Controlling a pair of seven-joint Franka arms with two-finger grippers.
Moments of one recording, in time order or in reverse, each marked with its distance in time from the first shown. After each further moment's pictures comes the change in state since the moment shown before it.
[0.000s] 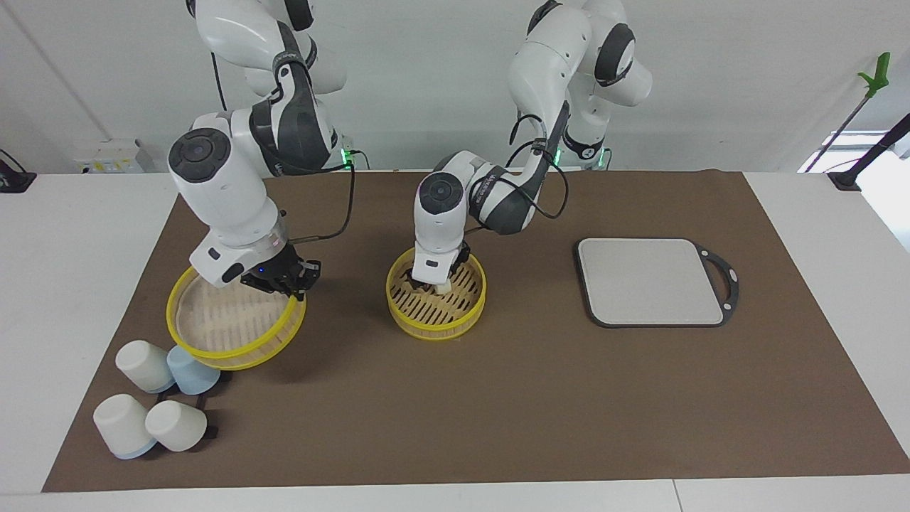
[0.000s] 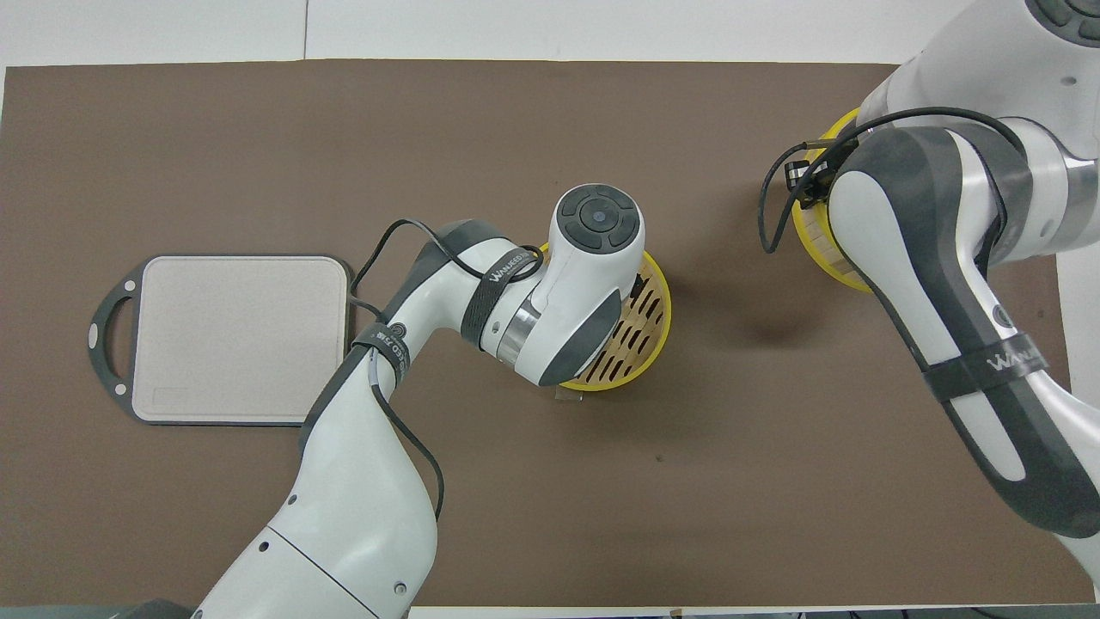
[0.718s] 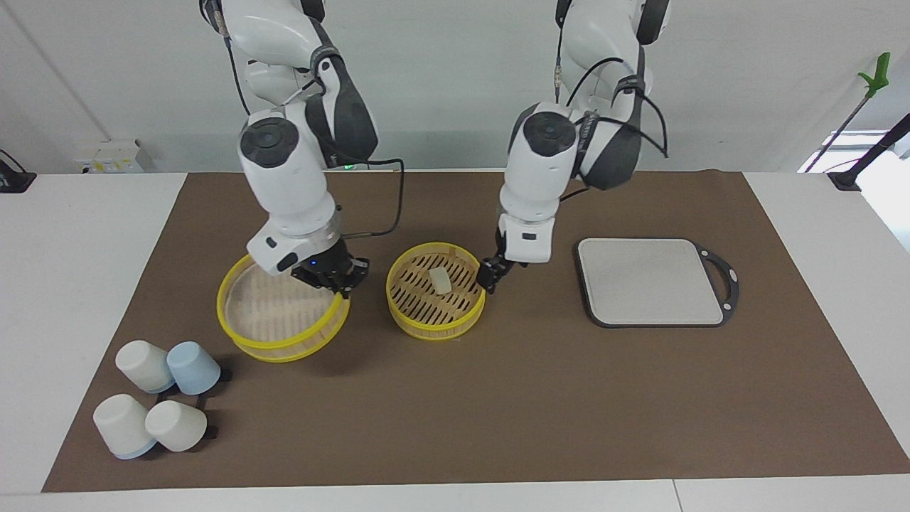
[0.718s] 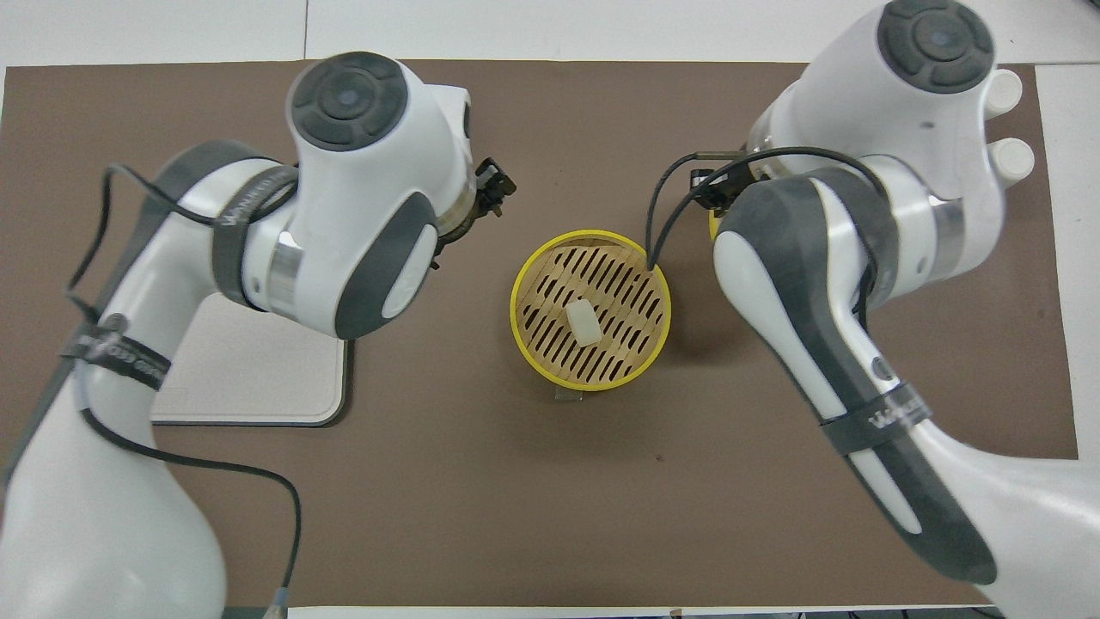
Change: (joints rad) left arm 0.153 -0.286 0.144 -0.061 0.018 -0.110 0.128; right arm 0.195 -0.002 0.012 -0.015 0.008 0.067 0.333
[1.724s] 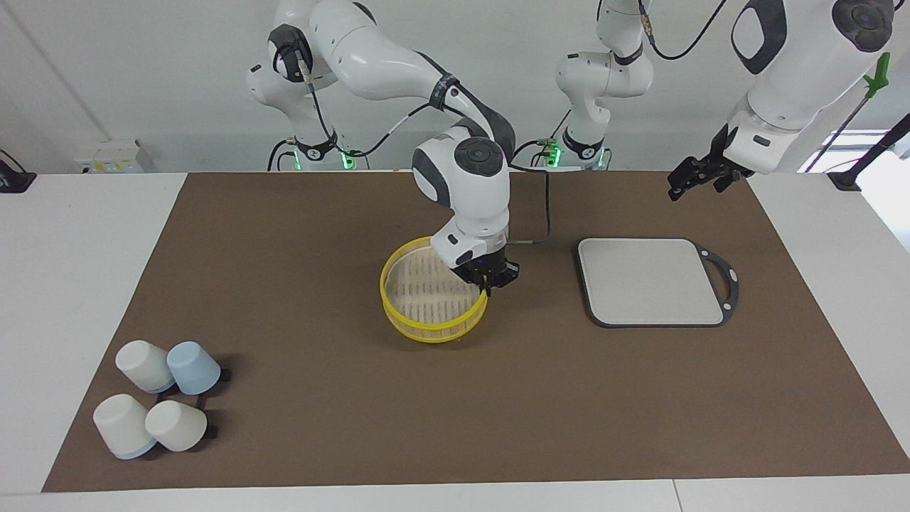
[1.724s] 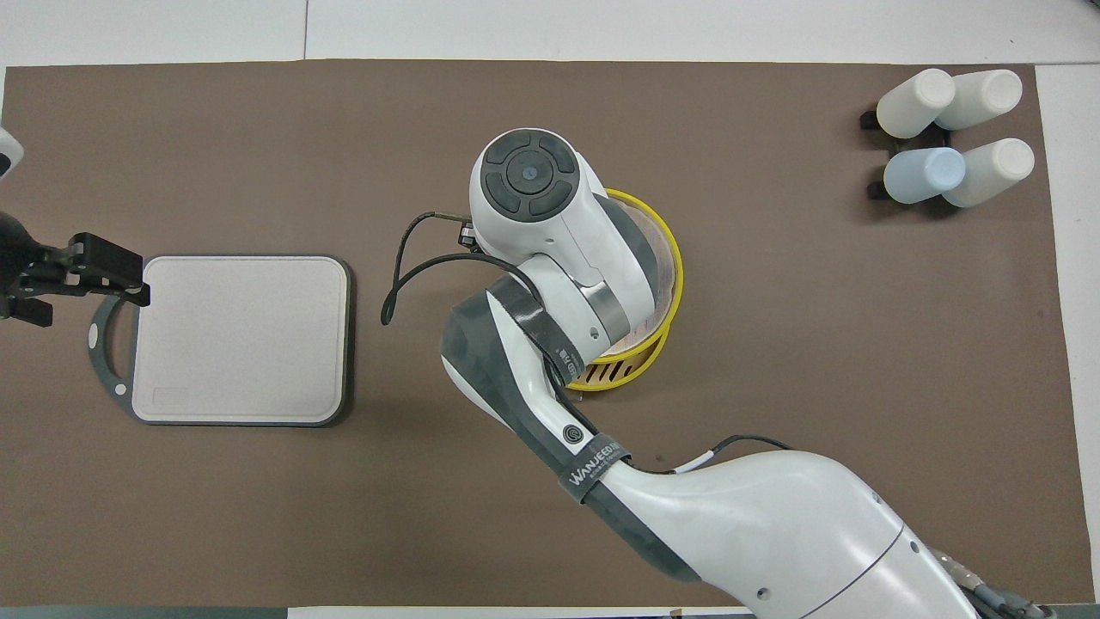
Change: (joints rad) left arm 0.456 -0.320 -0.023 -0.128 0.077 -0.403 0.920; right arm 0.287 0.280 -0.010 0.235 -0.005 0.100 0.432
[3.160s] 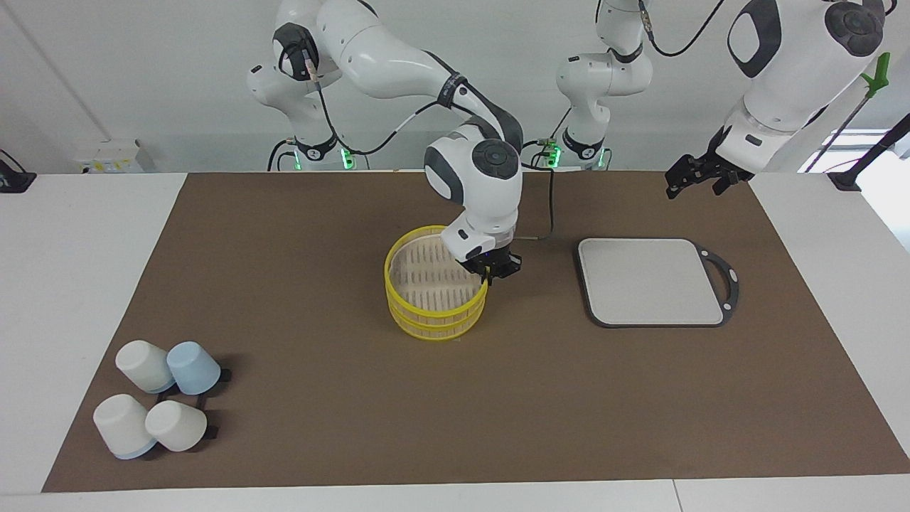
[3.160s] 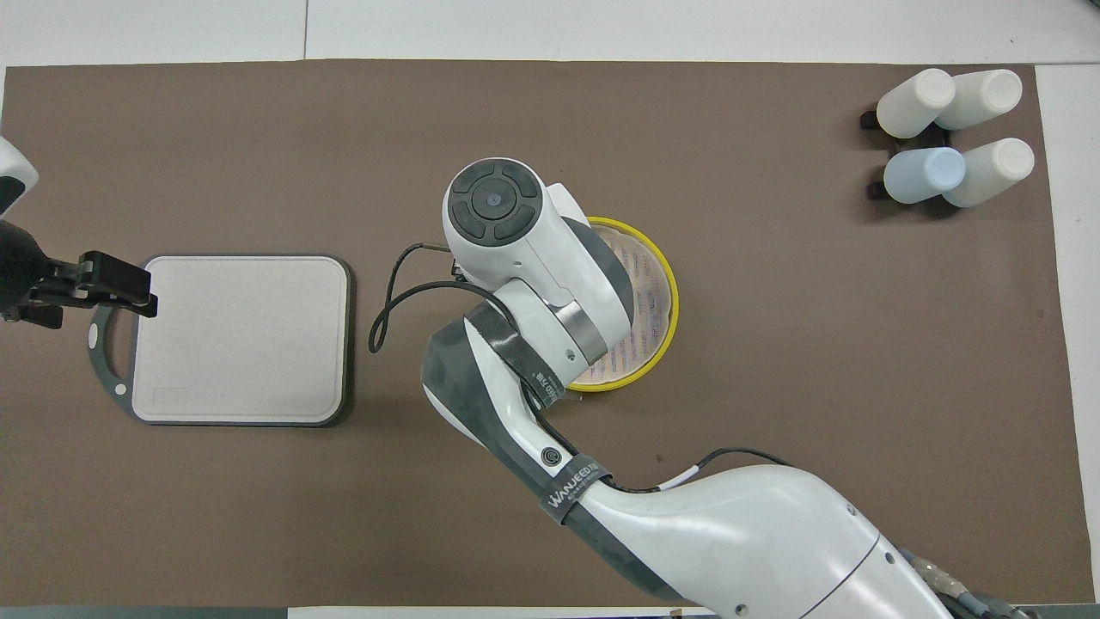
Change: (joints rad) left arm 0.096 -0.027 -0.112 -0.062 0.004 0.072 0.062; right arm 0.036 -0.005 0.001 -0.034 -0.006 -0.052 0.041
